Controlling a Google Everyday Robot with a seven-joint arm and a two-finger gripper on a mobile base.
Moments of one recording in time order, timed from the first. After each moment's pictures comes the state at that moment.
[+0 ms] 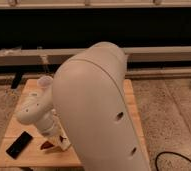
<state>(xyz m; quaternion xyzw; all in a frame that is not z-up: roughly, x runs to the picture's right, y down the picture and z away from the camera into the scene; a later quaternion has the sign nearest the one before) -0.188 0.241 0.728 -0.36 0.09 -0.05 0.93</state>
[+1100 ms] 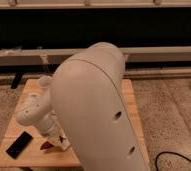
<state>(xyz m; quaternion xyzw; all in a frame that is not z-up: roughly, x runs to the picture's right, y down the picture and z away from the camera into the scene) -0.188 0.243 0.732 -0.36 0.09 -0.05 0.93</state>
